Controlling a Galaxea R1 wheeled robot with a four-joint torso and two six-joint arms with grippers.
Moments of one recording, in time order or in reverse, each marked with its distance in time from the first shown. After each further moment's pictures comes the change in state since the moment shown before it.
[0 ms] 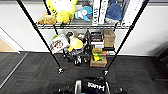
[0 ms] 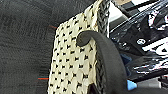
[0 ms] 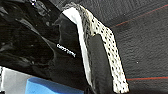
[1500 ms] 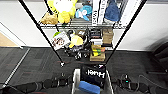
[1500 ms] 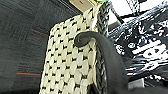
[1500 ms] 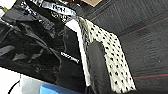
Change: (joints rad) left arm -0.190 -0.219 0.323 -0.137 0.000 -0.010; right arm 0.187 -0.209 0.326 0.133 0.027 0.000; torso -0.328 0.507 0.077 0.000
